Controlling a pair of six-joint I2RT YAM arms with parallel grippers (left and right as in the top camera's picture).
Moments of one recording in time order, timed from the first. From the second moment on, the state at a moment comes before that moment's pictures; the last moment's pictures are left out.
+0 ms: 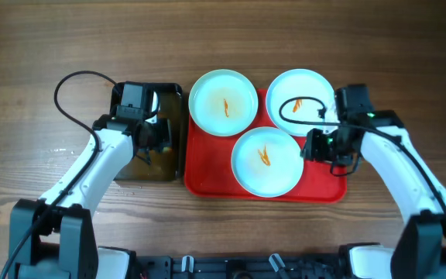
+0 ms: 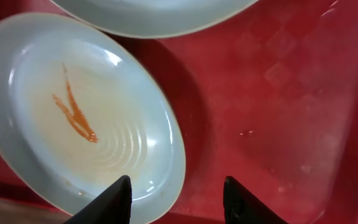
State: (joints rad) left arm -0.18 1.55 0.91 -0.59 0.05 -0.30; right arm 0.09 1.52 0.93 -0.90 -0.25 0.24
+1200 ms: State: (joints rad) left arm -0.18 1.67 0.91 -0.50 0.05 -0.31; right arm 0.15 1.67 0.93 -0.82 -0.21 0.31
